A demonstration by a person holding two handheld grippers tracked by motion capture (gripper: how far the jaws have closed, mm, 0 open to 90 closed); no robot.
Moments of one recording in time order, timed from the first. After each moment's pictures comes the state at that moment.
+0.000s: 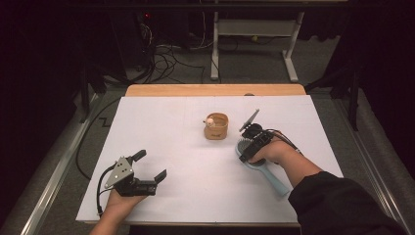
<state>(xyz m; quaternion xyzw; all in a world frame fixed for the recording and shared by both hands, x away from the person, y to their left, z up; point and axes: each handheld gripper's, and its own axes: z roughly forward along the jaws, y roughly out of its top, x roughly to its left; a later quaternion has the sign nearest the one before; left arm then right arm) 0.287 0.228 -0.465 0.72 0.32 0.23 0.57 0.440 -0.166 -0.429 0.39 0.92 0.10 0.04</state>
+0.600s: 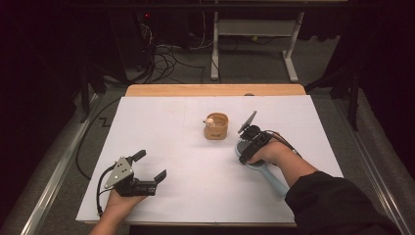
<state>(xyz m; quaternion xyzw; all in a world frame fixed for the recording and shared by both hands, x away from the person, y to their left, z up) 0.287 0.229 -0.465 0.72 0.32 0.23 0.57 0.442 -0.162 -0.438 0.40 0.91 0.07 0.03</state>
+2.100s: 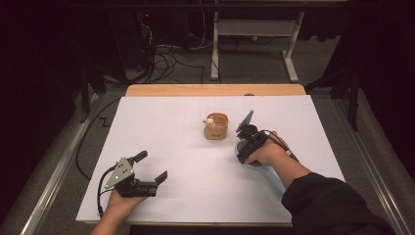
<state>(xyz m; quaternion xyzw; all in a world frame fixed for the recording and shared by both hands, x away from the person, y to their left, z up) 0.286 0.227 -0.466 0.72 0.32 0.22 0.58 0.444 -0.152 -0.438 0.43 0.90 0.04 0.05</state>
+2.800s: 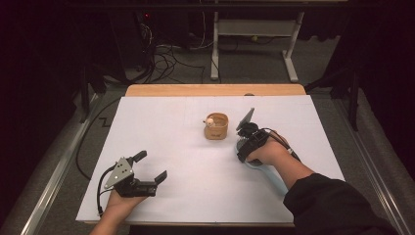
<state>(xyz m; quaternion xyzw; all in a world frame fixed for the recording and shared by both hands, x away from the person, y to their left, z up) 0.286 0.228 -0.466 0.72 0.32 0.22 0.58 0.444 -0.151 -0.428 0.44 0.90 0.04 0.03</state>
